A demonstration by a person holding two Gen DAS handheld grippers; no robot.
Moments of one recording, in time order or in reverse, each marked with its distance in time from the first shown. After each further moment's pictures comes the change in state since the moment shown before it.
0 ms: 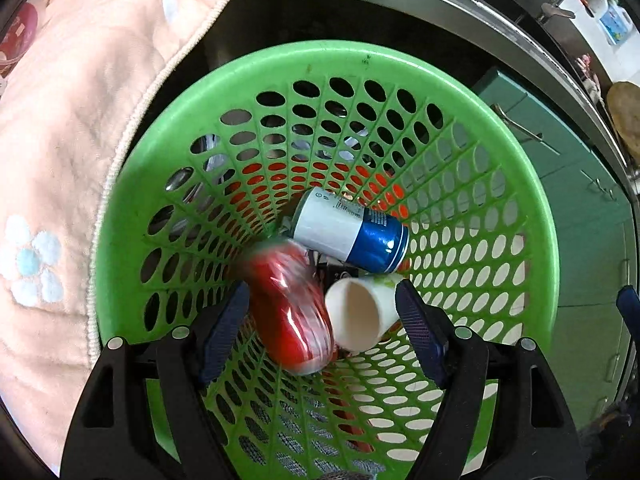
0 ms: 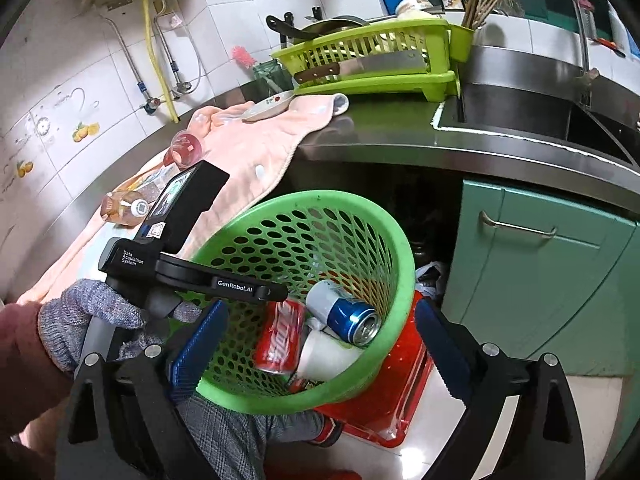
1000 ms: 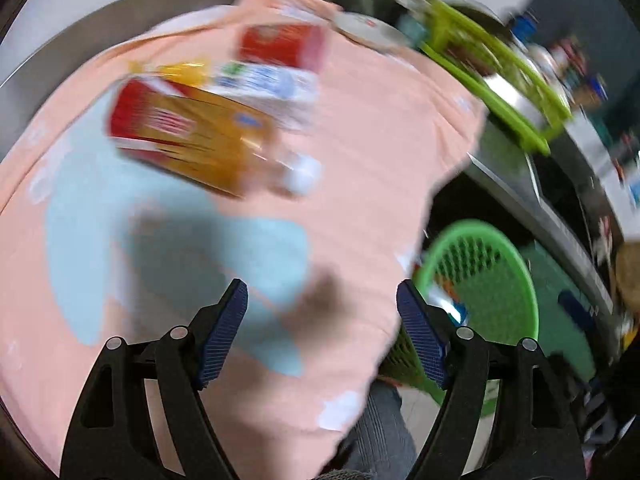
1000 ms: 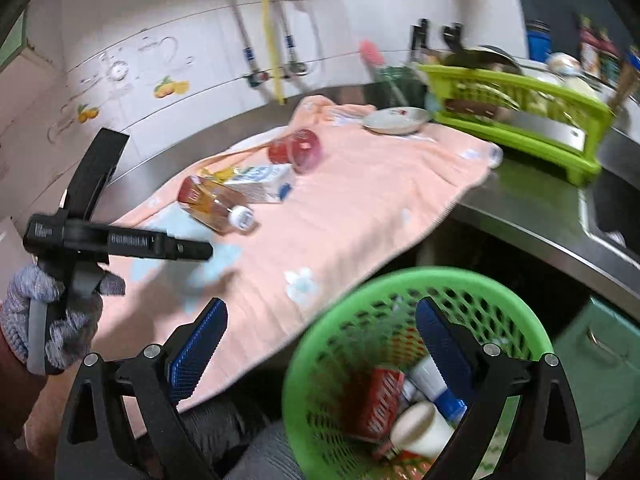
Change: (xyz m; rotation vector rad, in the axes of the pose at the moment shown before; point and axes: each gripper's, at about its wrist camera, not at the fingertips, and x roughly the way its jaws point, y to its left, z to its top) left arm -0.187 0.209 -0.073 -0.447 -0.343 0.060; right arm 0.066 0.155 0.069 -0.287 0.029 0.241
